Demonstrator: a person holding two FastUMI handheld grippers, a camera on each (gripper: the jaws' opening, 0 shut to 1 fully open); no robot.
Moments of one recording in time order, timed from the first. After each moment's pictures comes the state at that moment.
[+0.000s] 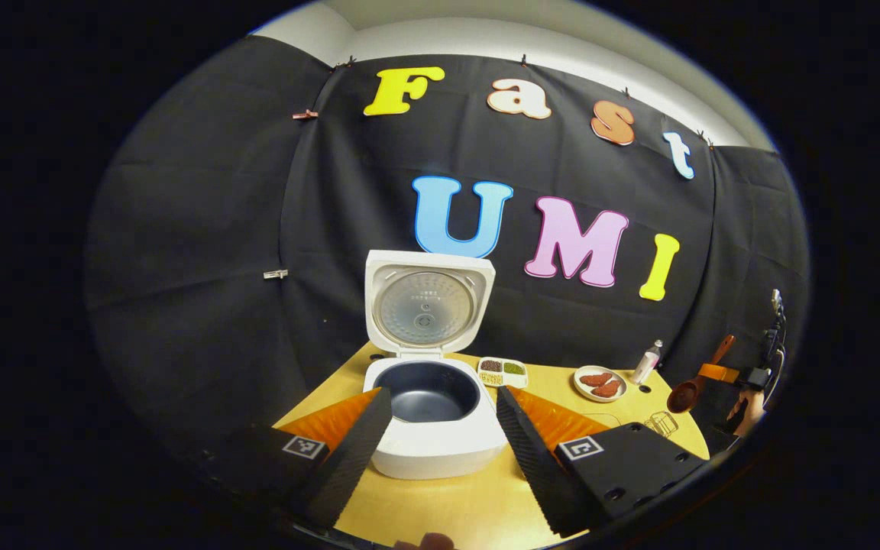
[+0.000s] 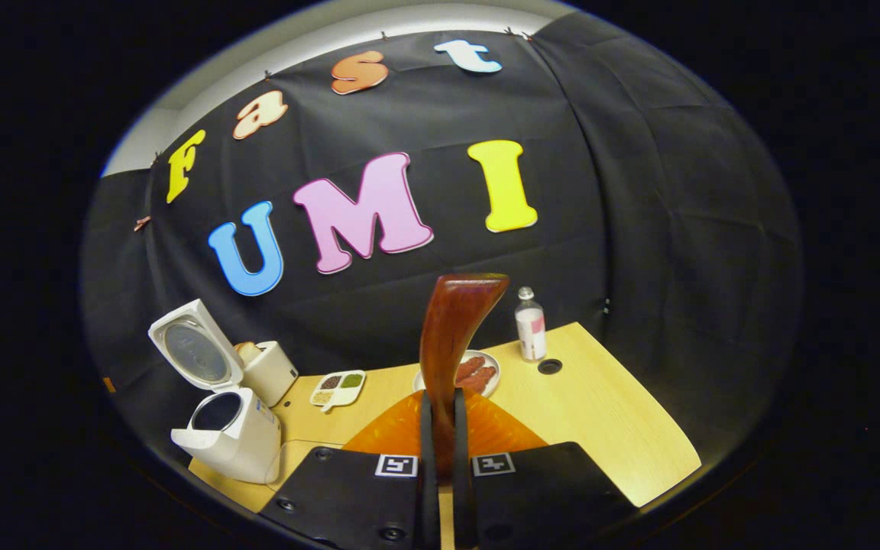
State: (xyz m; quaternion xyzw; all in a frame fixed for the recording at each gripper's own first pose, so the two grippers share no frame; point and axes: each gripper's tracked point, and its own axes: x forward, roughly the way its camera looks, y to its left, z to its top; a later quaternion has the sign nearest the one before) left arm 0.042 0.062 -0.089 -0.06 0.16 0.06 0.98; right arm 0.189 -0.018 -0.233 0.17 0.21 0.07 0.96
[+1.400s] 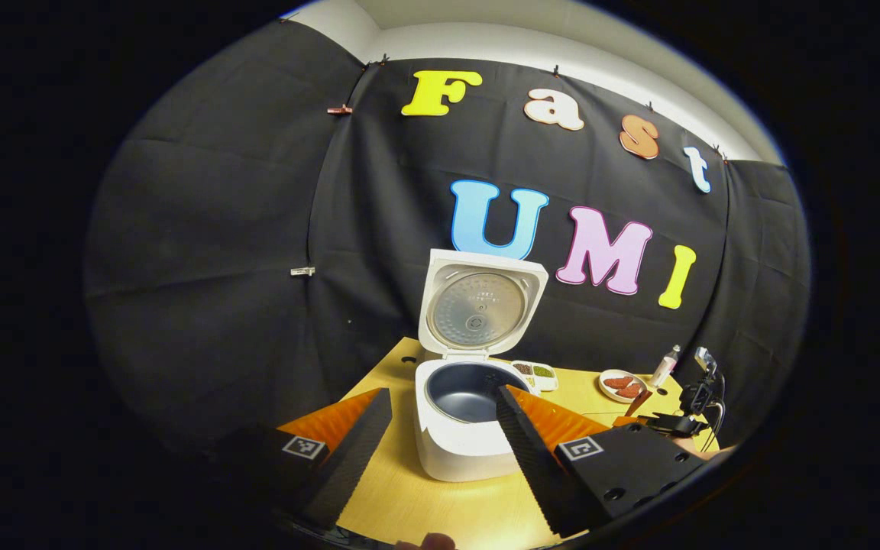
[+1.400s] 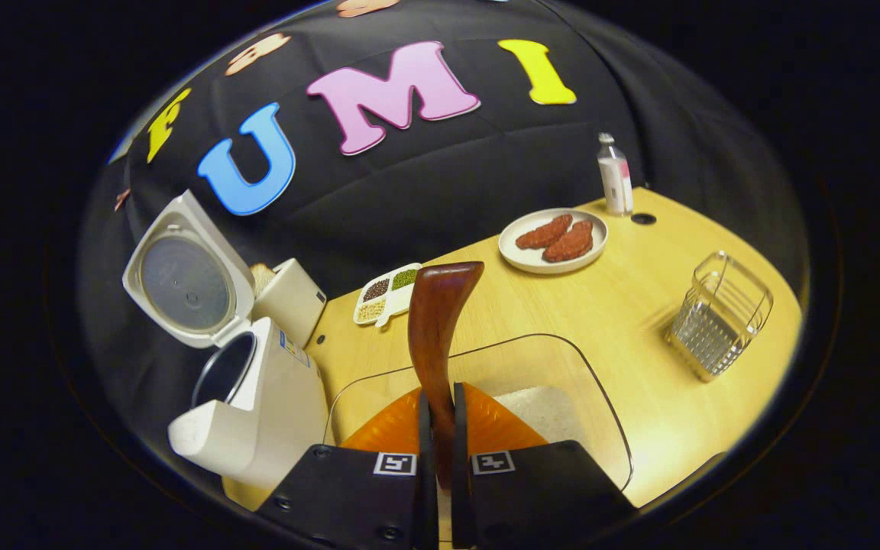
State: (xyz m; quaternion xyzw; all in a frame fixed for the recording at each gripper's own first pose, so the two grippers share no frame) left arm 0.016 0.138 -0.109 -0.08 0.15 0.08 0.98; right arm 0.145 0.208 -0.406 0.30 0.39 0.06 0.87
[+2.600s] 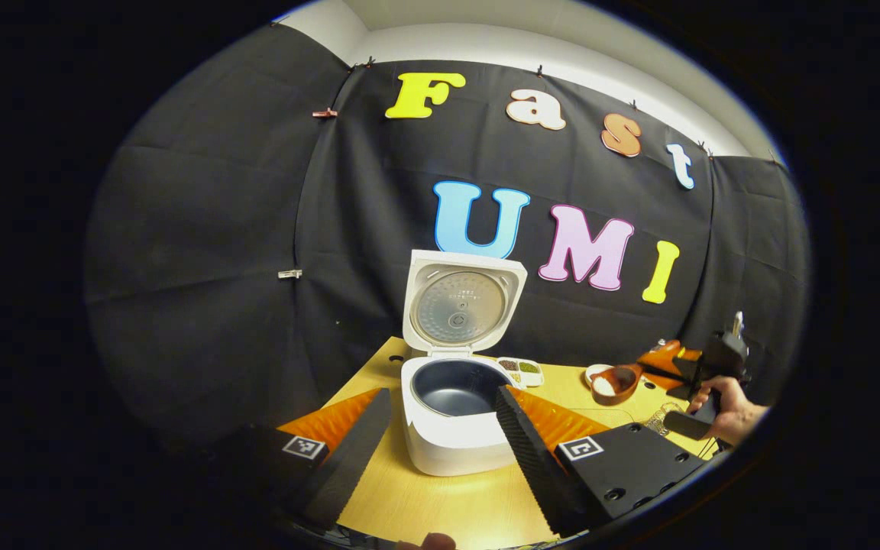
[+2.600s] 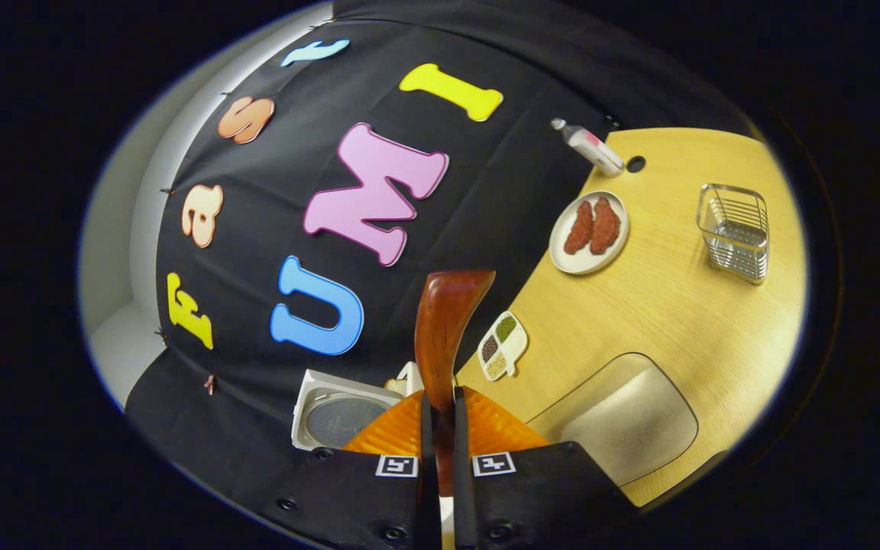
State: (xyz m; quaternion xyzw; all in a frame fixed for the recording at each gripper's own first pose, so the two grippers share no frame) left arm 0.001 0.118 -0.108 -0.07 0.15 0.05 0.98; right arm 0.172 0.207 -0.207 0.54 0.27 0.07 0.79
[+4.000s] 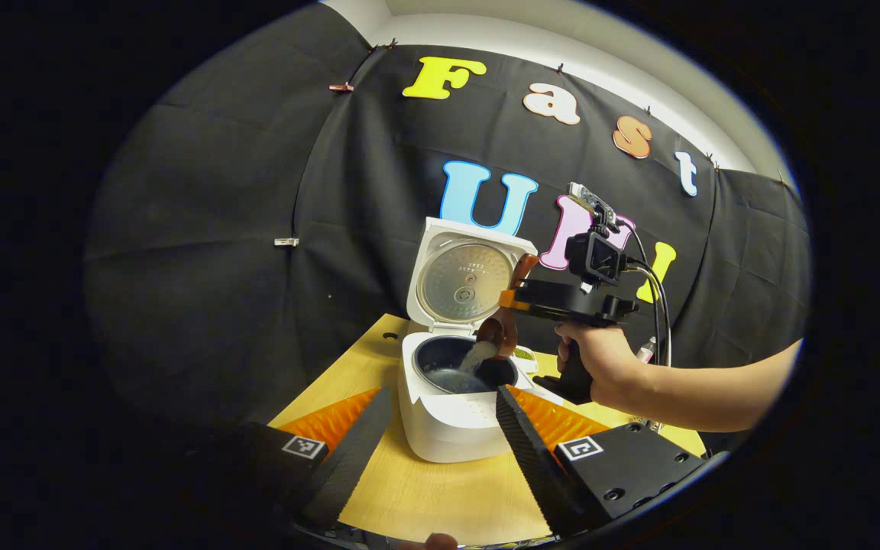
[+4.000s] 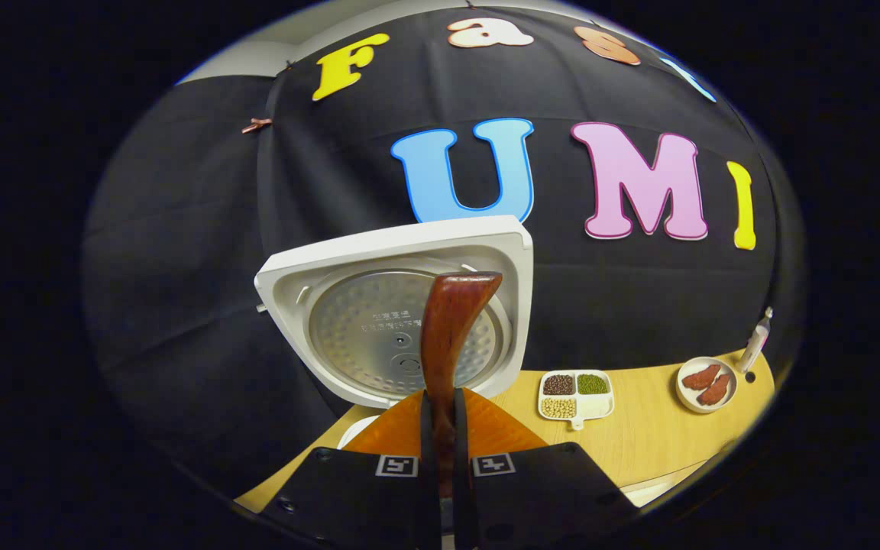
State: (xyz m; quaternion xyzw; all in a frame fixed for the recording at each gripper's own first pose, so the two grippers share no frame) left arm -0.001 0.143 -0.158 -0.12 0.17 0.03 0.98; right arm 0.207 0.499 -0.199 0.09 0.22 0.27 0.93
